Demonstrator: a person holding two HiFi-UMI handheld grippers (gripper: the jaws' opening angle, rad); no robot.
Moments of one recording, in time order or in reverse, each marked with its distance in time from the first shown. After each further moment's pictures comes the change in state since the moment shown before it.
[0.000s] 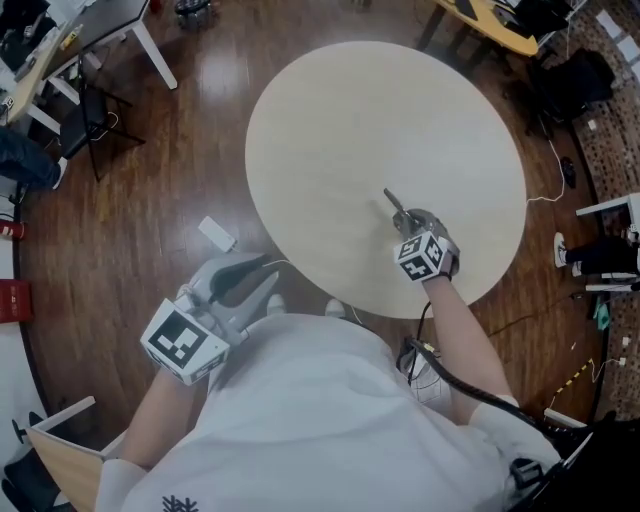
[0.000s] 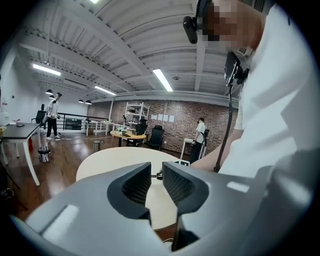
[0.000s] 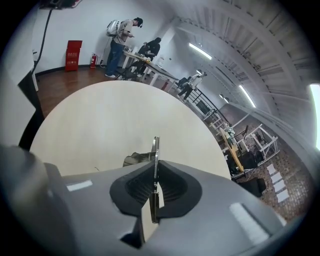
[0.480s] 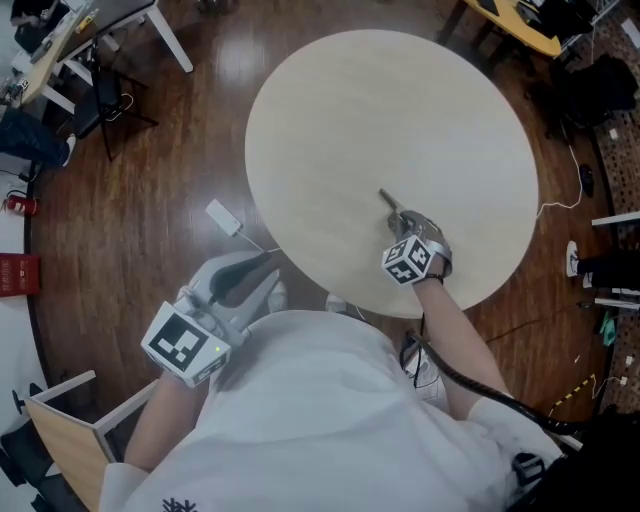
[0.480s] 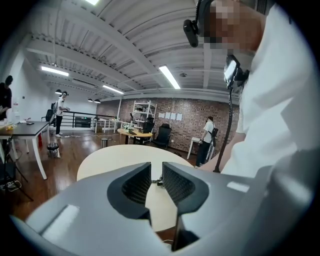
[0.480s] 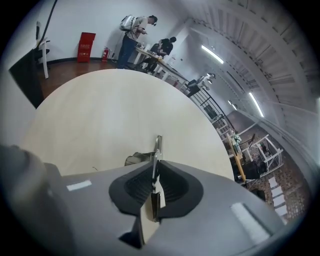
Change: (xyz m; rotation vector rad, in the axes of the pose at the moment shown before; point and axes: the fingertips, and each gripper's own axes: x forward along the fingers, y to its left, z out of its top) left arm 0.015 -0.022 0.002 -0.041 0.006 0.095; right arm 0.022 0.037 -0.013 -0.115 0.002 0.038
